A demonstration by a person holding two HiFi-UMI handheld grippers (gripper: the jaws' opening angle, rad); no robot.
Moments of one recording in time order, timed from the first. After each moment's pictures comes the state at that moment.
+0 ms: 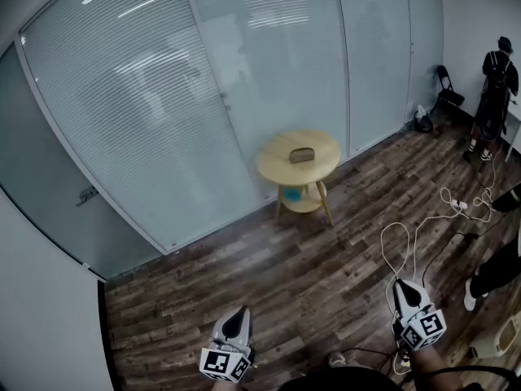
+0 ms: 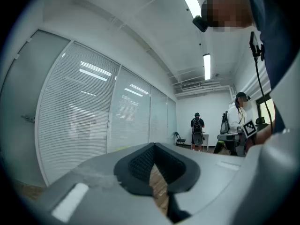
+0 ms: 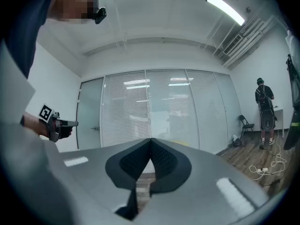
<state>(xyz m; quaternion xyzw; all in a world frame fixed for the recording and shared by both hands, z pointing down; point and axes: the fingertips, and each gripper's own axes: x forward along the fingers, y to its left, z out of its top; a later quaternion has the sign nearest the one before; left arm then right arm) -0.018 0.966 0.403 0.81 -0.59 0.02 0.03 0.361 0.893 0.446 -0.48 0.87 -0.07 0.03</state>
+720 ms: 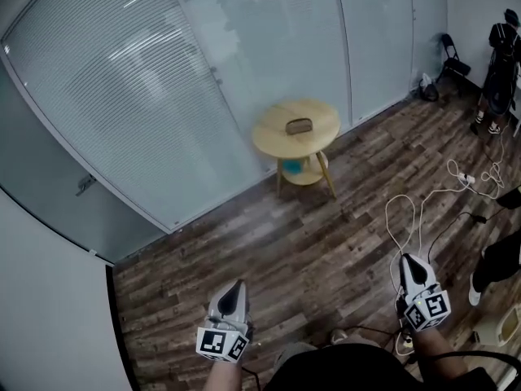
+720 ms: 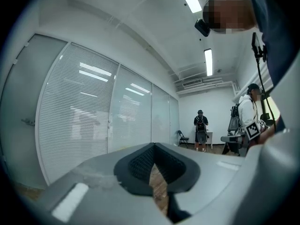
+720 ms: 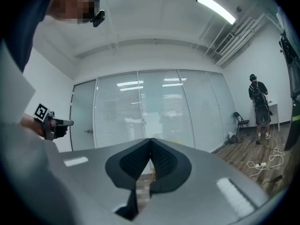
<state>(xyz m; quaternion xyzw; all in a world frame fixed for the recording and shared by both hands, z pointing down) 0.019 0.909 0.402 0.80 -0.60 0.02 0.01 0.412 0.836 0.459 -0.50 0.86 -0.08 0.06</state>
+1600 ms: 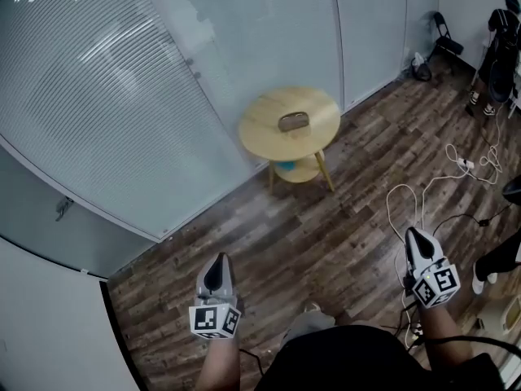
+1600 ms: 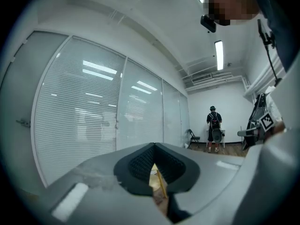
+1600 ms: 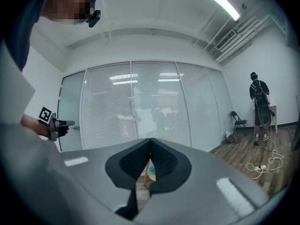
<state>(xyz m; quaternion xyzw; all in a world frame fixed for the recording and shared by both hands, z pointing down) -0.094 0.673 0.421 0.77 -0.63 0.03 0.01 0.358 0.639 0.471 -0.53 0.84 -0.09 0.02</state>
